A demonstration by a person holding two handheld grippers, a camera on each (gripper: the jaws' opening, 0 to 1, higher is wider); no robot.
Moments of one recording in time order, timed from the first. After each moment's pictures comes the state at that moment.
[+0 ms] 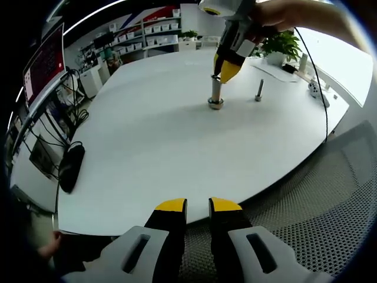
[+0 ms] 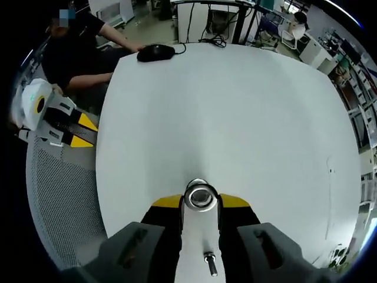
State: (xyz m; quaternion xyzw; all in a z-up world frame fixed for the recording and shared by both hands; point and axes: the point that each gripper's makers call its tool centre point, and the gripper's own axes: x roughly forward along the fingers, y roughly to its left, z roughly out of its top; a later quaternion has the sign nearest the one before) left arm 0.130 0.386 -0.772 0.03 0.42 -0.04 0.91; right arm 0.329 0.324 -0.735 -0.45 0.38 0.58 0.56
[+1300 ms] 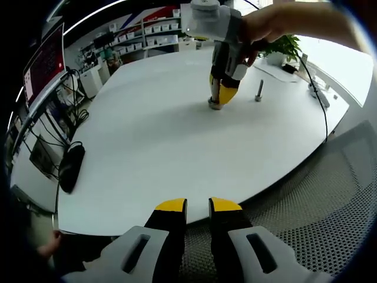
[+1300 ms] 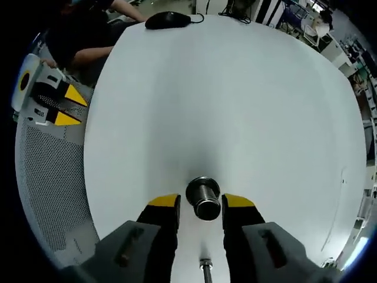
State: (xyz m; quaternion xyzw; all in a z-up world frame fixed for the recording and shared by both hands) left arm 0.130 0.386 -0.775 0.03 0.42 -0.04 0.91; right arm 0.324 0.316 -0.777 -0.50 0.40 0.57 0.51
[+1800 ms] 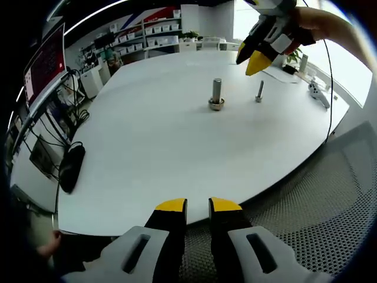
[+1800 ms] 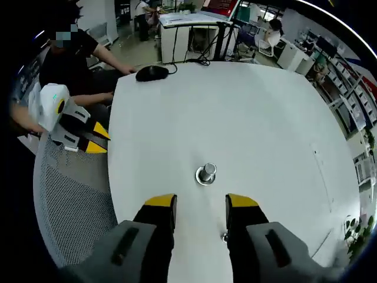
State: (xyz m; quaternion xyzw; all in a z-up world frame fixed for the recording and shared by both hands) left arm 0.130 0.386 -0.772 0.02 0.41 -0.04 0.91; right arm 0.304 0.263 -0.681 -0.35 0.34 0.54 0.68
